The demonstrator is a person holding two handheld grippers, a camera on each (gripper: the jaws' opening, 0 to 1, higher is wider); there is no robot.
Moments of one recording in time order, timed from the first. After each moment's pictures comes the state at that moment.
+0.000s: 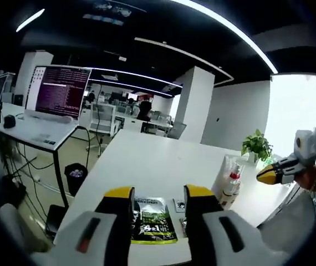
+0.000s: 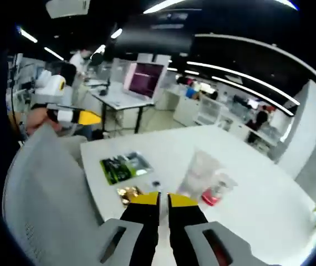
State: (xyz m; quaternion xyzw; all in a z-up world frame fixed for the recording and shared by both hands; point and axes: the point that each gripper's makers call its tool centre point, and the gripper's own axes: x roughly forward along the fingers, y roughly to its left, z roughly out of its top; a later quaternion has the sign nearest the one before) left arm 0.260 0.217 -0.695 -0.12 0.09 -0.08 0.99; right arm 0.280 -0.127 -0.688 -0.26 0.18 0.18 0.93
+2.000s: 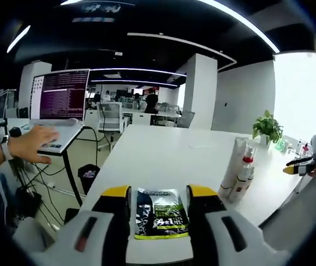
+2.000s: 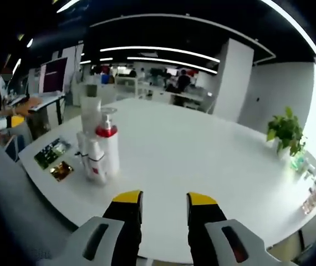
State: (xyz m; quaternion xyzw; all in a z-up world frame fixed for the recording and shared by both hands) left arm 0.264 0.224 -0.713 -0.06 0.12 -0.06 0.99; right arm 0.269 -0.213 -0.742 -0.11 0.24 0.05 0.96
